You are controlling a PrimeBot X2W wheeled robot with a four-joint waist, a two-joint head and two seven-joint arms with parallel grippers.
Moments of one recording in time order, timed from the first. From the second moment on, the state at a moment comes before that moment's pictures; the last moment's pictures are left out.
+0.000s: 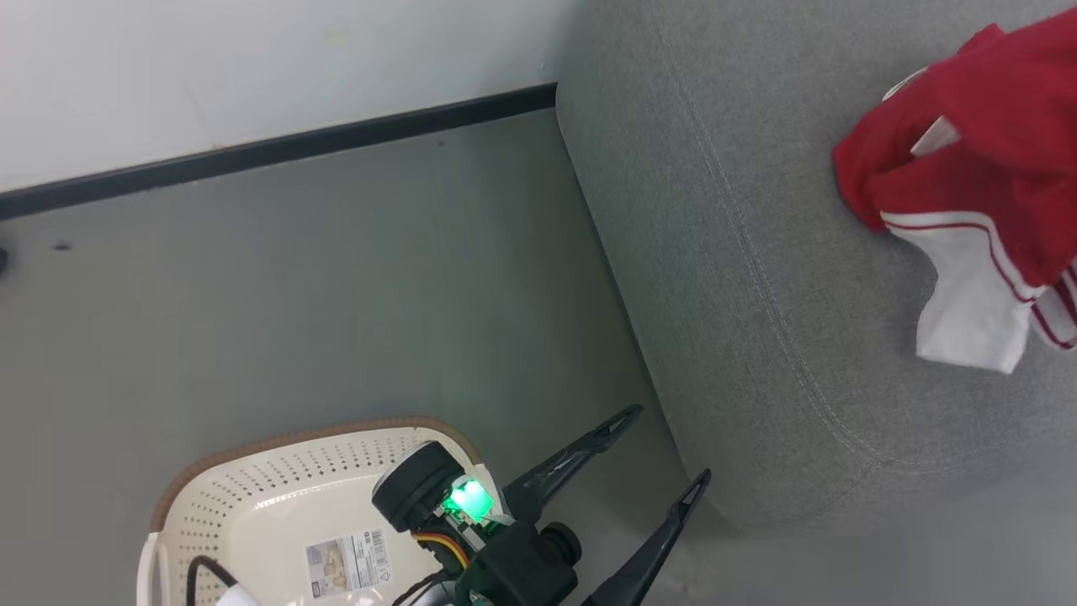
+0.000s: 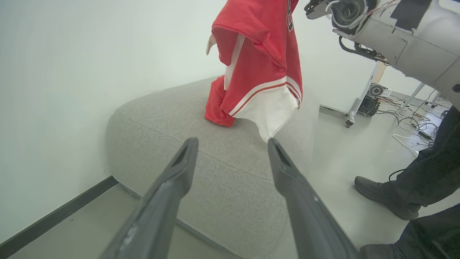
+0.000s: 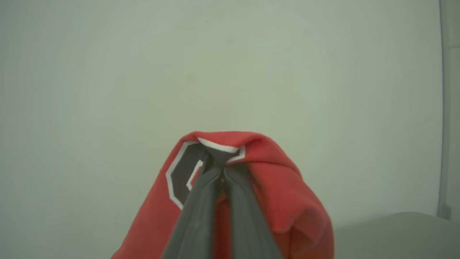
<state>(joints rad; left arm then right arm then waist) -0.33 0.20 -0.75 -0.22 -0.28 -0.04 0.03 -0.66 -0.39 -0.11 0.06 0.46 0.03 -0.24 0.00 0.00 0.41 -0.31</state>
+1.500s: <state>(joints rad) -0.47 0.21 -0.78 -0.20 -0.24 -0.09 0.05 -1.07 -0.49 -0.12 0.75 0.52 0.10 -0.22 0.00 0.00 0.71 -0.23</state>
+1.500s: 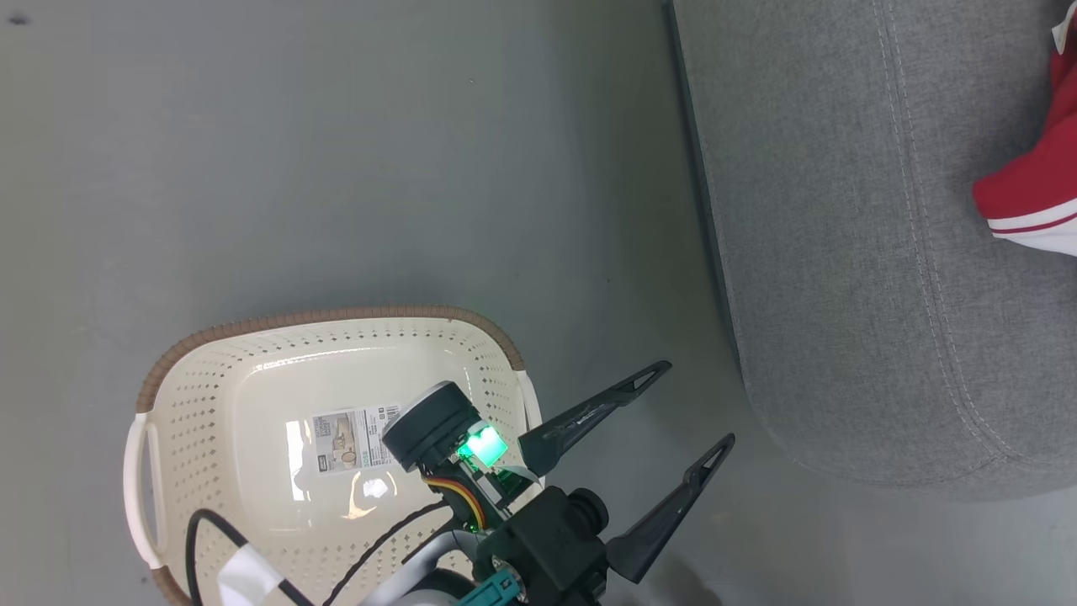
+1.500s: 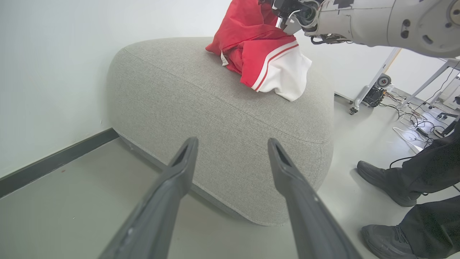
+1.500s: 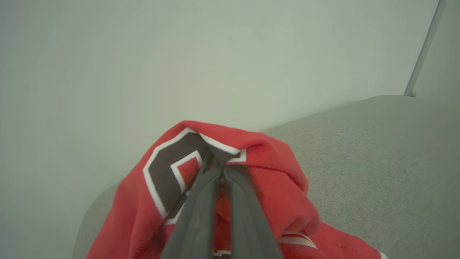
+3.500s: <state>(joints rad) -0.25 0.21 -0.61 -0.01 -0.33 0.07 -0.17 -0.50 -0.30 0.09 0.48 0.44 0.12 -0.25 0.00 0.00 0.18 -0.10</state>
